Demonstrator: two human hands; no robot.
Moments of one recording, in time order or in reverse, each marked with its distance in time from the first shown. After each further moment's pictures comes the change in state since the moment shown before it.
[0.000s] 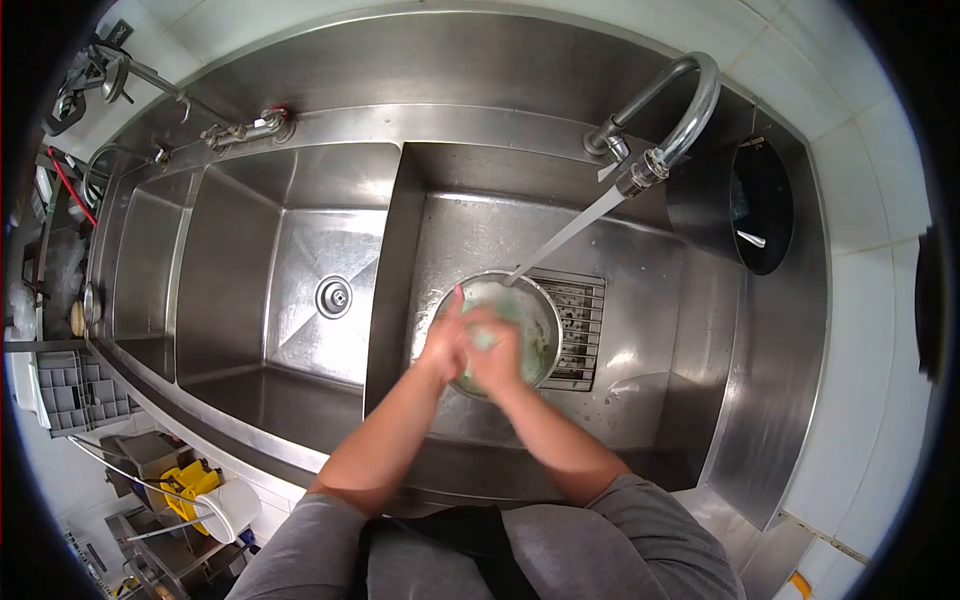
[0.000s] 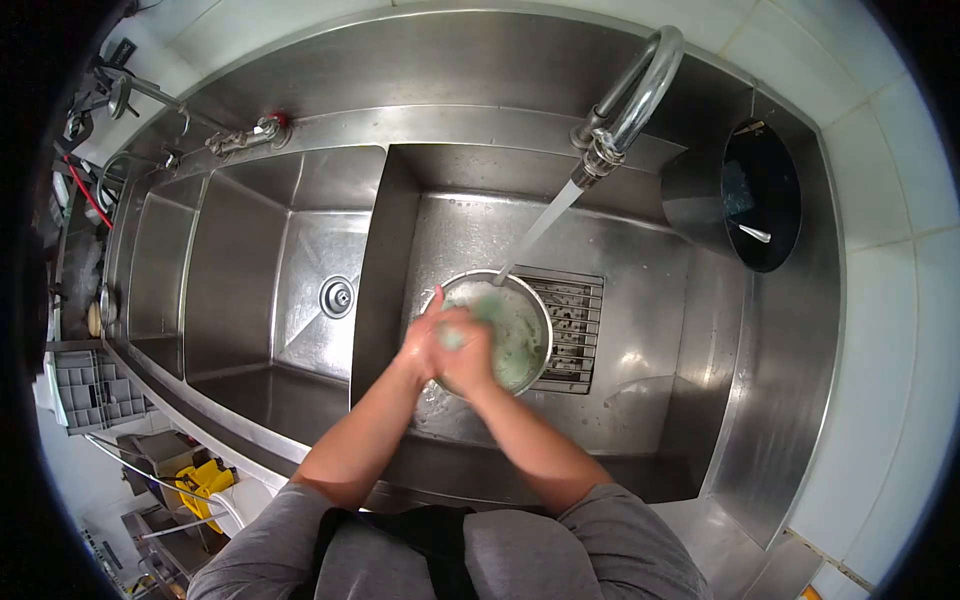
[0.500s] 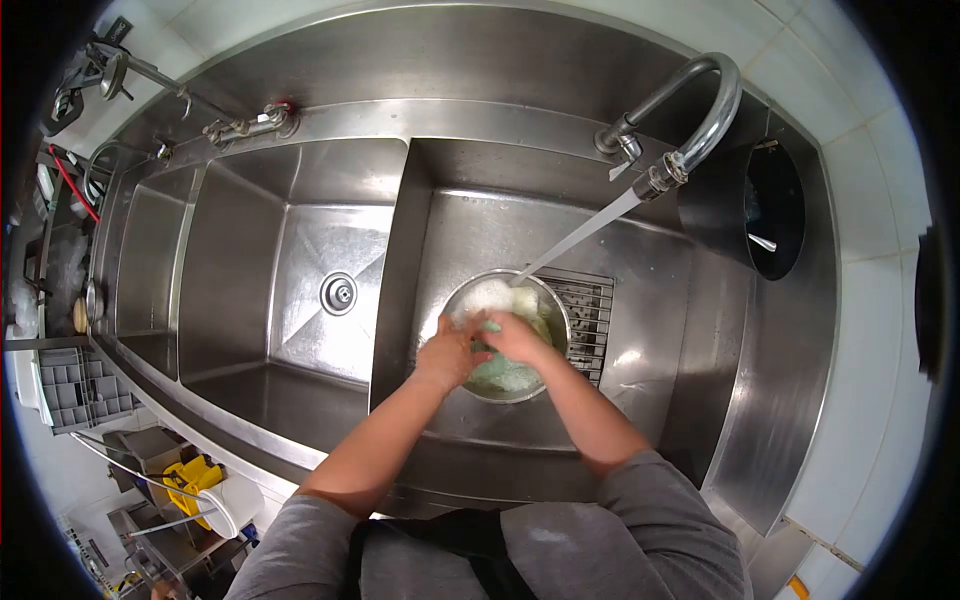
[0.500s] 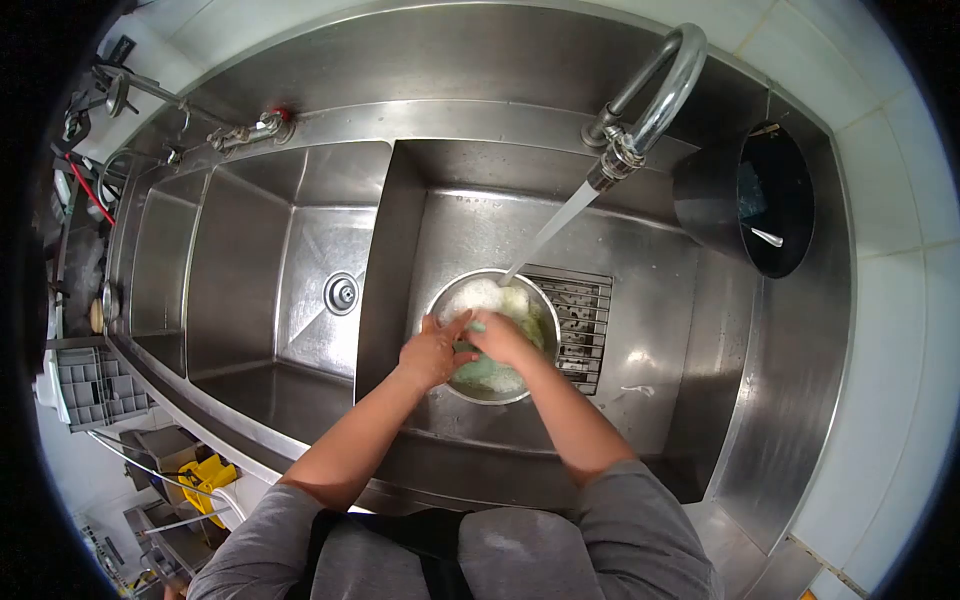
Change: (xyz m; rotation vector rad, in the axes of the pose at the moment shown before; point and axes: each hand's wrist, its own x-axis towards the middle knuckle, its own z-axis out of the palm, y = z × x) left_hand -0.060 0.020 0.045 1.990 0.044 0.164; right_hand 0.010 0.084 -0.039 -0.581 -0.665 0.596
